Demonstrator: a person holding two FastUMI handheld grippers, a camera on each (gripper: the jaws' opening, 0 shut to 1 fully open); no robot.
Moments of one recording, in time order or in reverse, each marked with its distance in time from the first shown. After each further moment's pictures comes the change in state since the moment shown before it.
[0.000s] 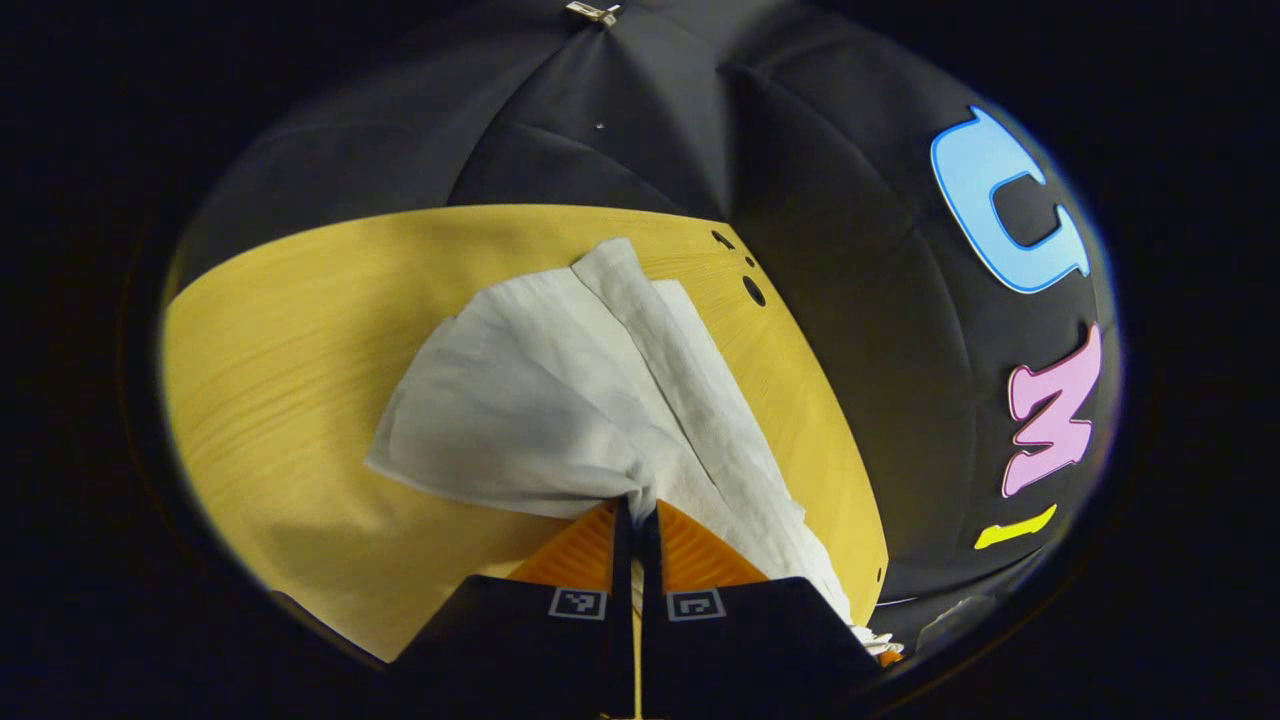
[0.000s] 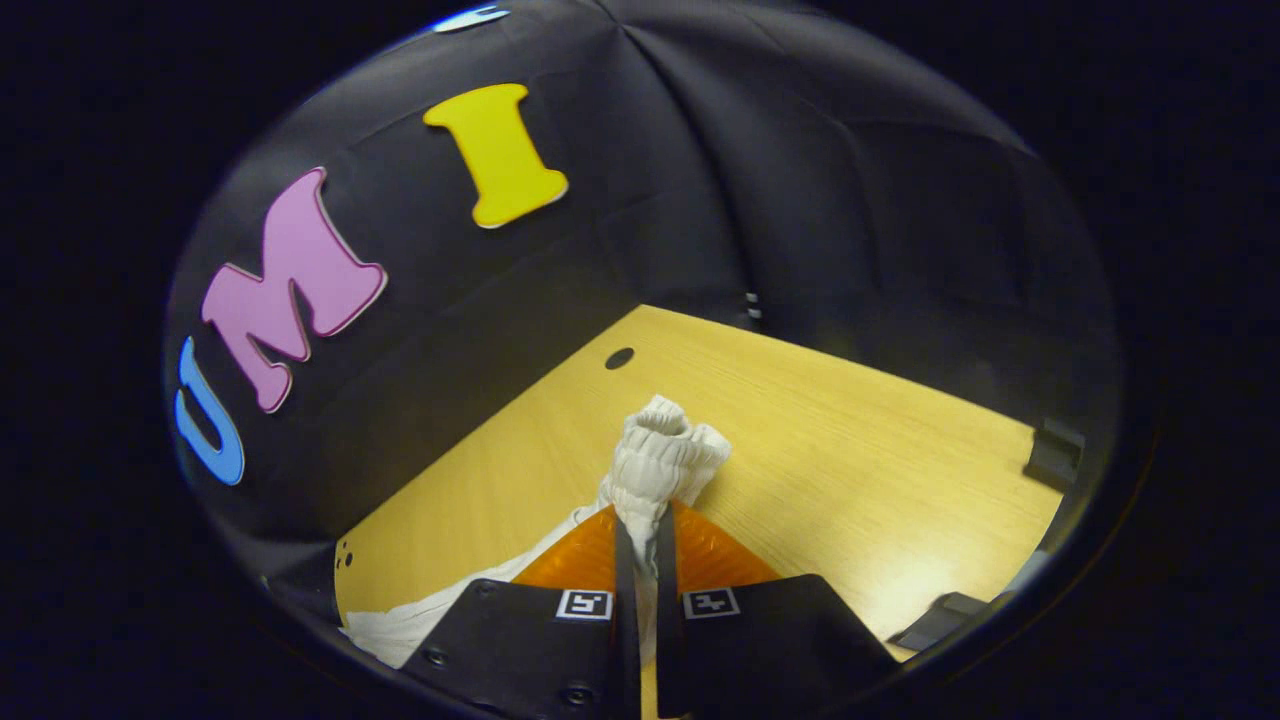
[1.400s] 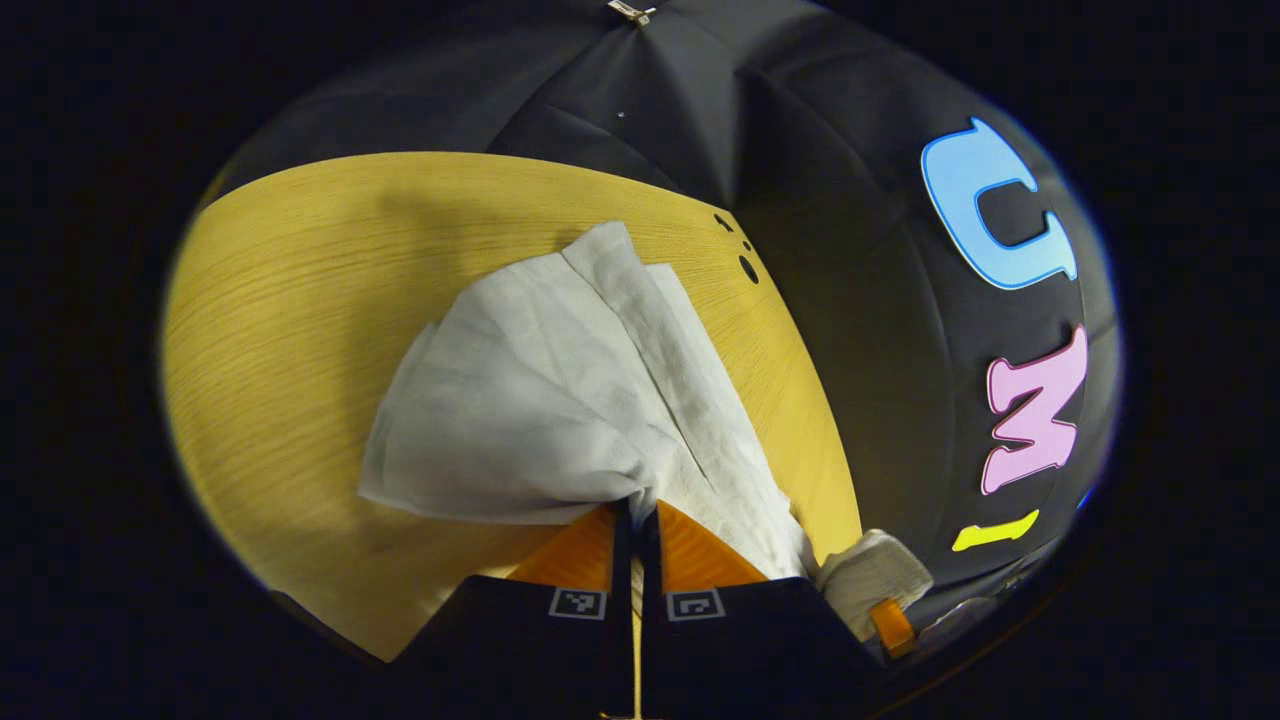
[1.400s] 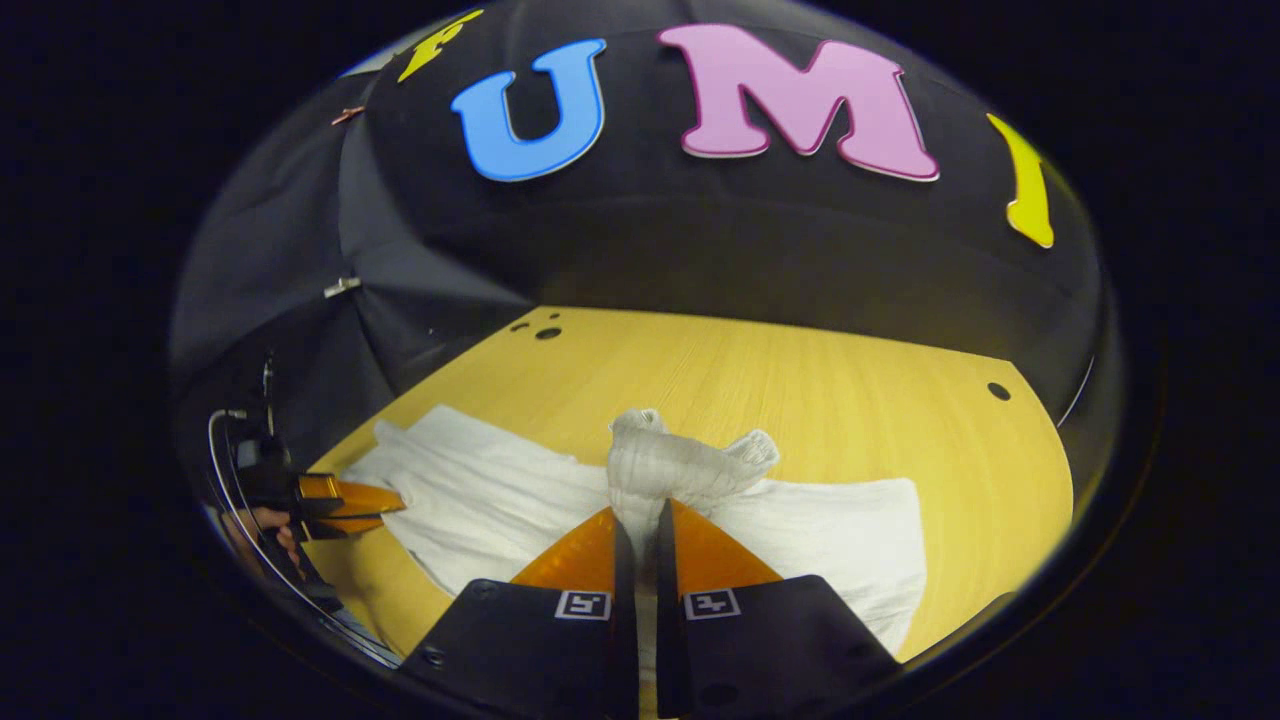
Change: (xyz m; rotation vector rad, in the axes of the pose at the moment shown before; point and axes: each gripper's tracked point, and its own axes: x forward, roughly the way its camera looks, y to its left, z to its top) left arm -0.027 0.002 -0.045 -0.065 0.011 -0.028; right arm -0.071 0.287 -0.257 -0.729 0.294 0.616
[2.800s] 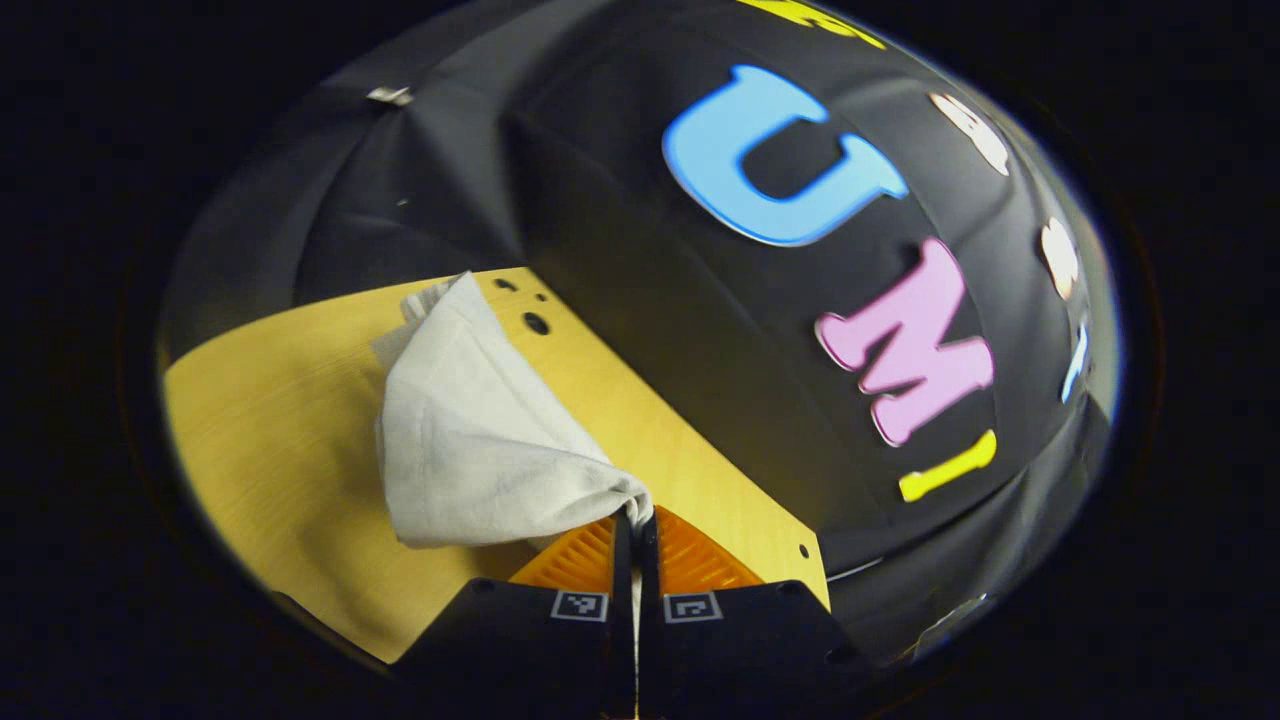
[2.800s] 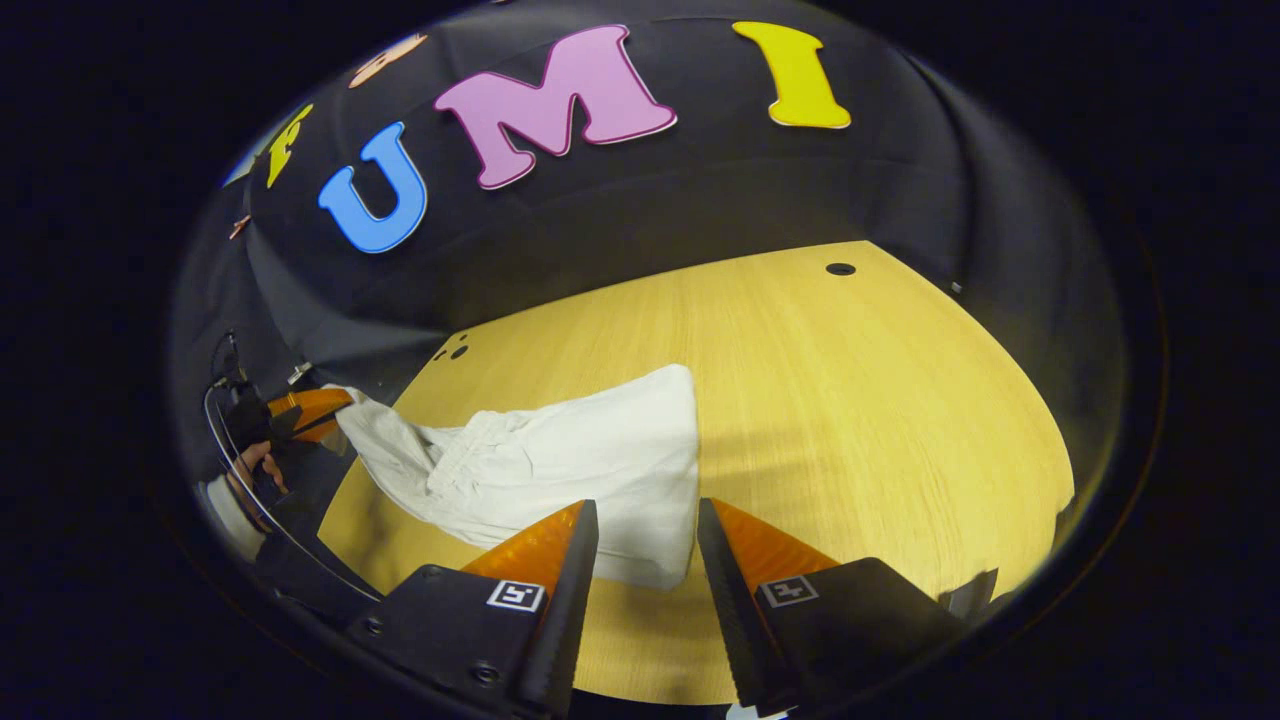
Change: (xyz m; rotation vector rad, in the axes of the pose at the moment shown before) left arm -0.051 -0.210 -0.006 0.406 -0.117 -0.300; right arm -0.162 -0.169 -0.054 0.370 -0.009 -0.154
